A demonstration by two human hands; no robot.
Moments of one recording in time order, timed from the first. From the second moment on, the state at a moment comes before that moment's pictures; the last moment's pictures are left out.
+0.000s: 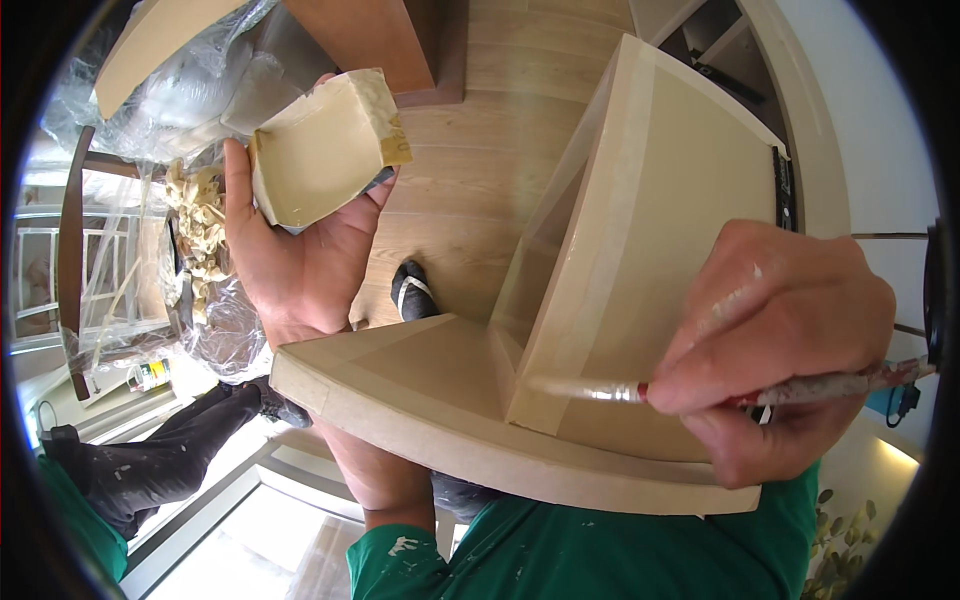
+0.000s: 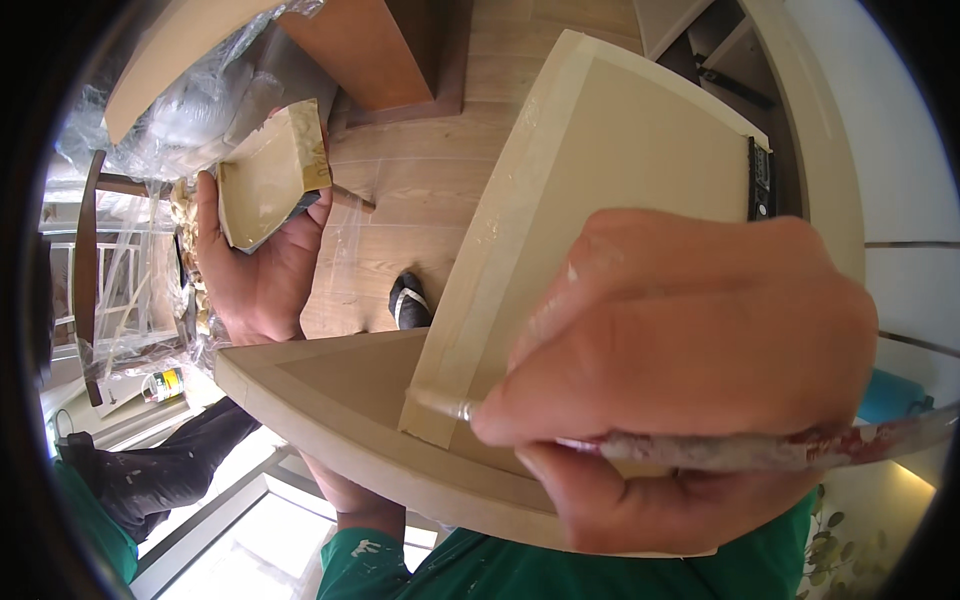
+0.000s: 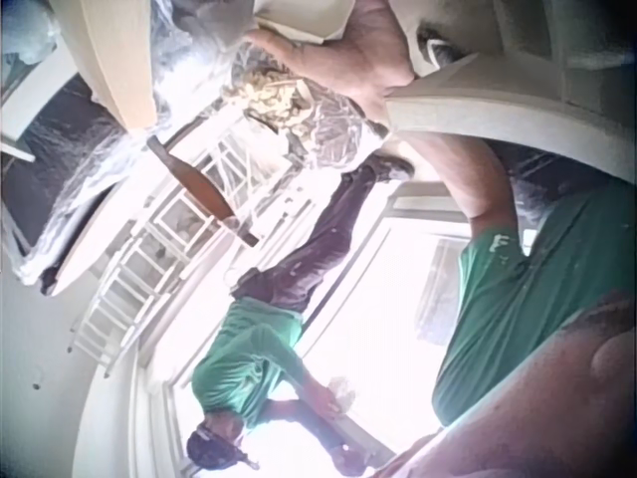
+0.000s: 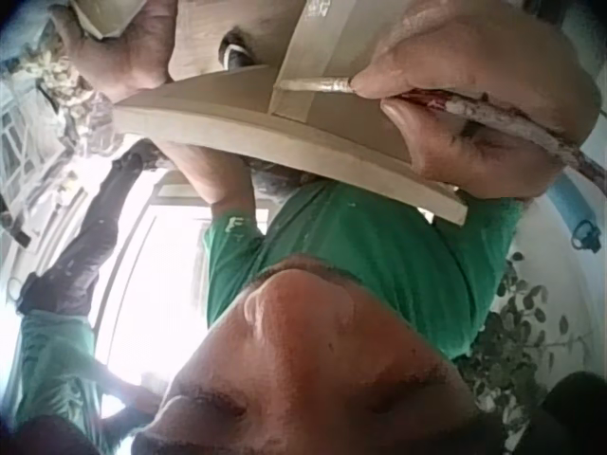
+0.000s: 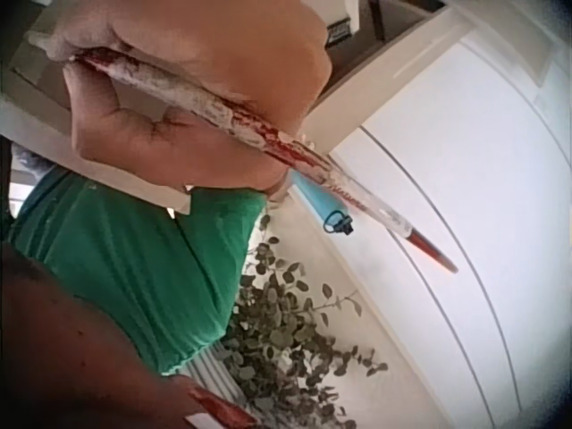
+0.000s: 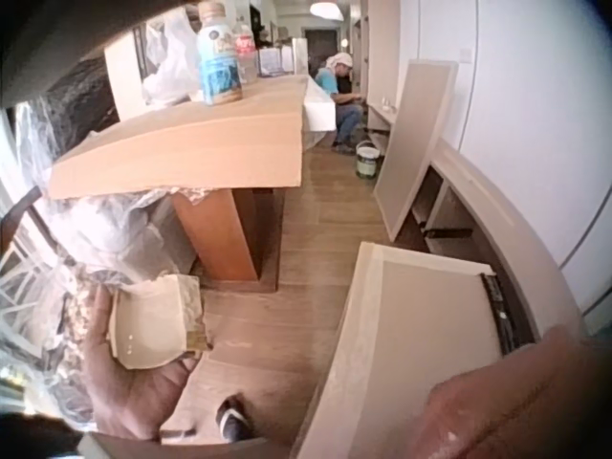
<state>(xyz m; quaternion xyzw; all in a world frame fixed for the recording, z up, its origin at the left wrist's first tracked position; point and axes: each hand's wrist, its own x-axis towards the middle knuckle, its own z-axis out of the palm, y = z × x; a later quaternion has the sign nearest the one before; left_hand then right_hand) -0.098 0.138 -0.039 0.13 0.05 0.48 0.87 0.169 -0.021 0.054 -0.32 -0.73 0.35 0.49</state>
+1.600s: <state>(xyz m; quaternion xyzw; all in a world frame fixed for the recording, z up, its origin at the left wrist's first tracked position) -0.083 0.128 -0.015 0.13 0.16 0.53 0.83 0.170 -0.030 0.094 -0.54 -0.75 0.14 0.35</state>
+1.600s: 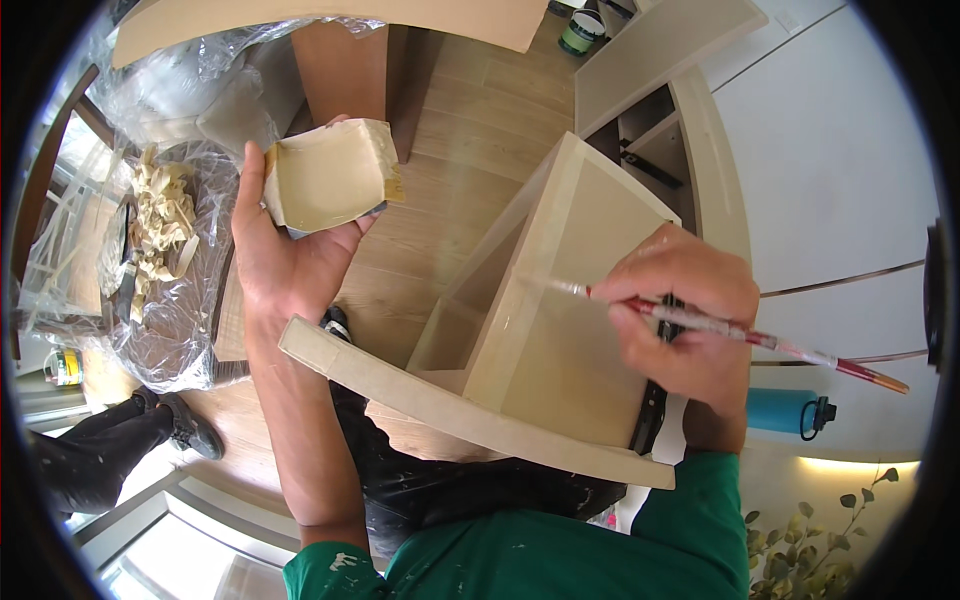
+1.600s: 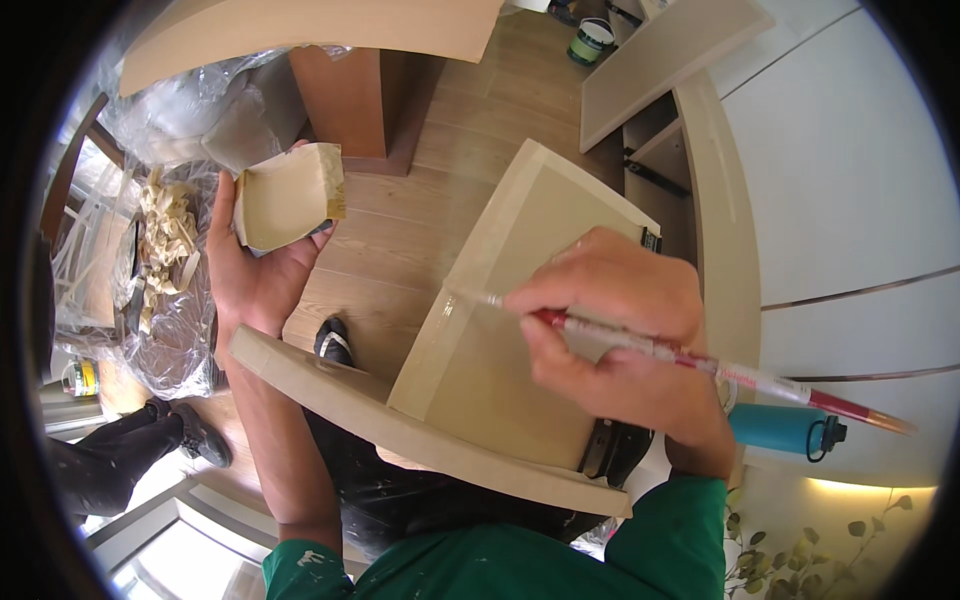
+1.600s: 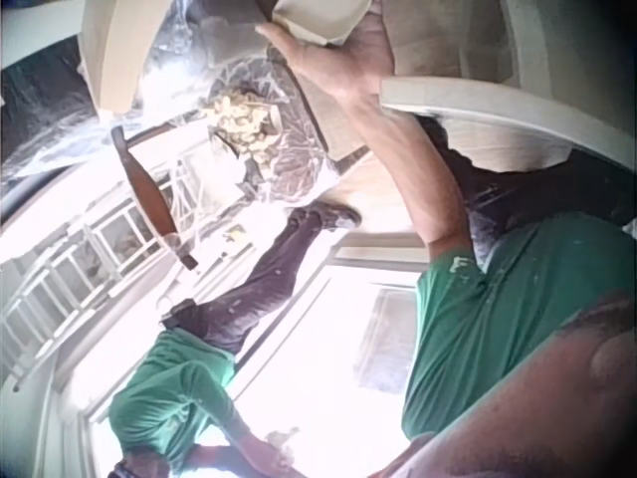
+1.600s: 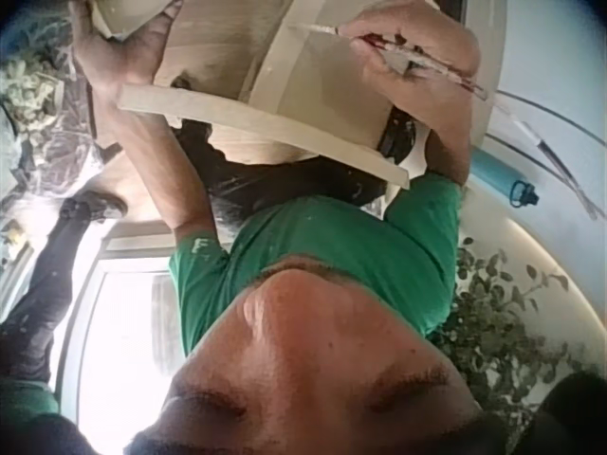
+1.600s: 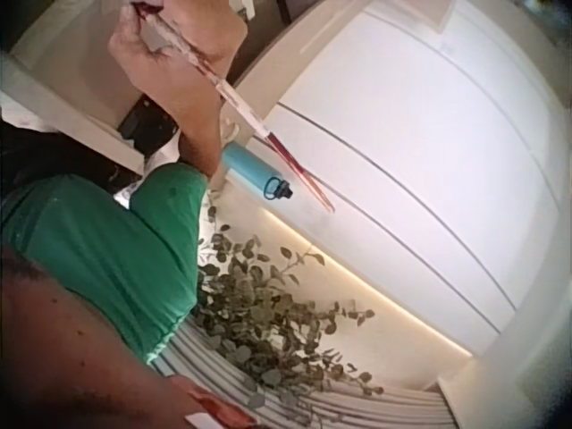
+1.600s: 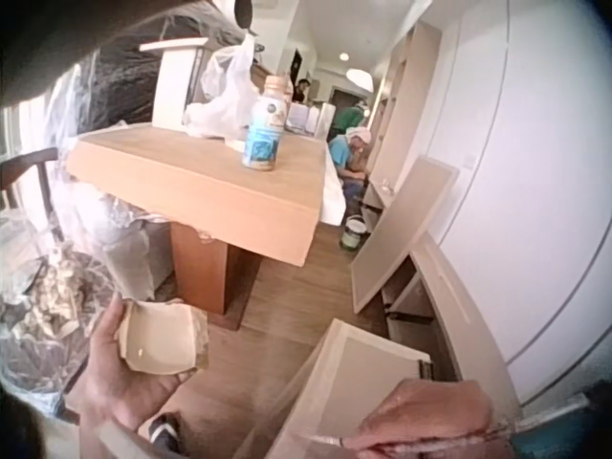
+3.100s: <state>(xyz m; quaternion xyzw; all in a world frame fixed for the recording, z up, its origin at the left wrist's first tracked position) -0.122 0.145 -0.033 0.08 0.14 0.61 0.77 0.222 -0.170 0.058 -0.56 -0.50 0.01 0.66</state>
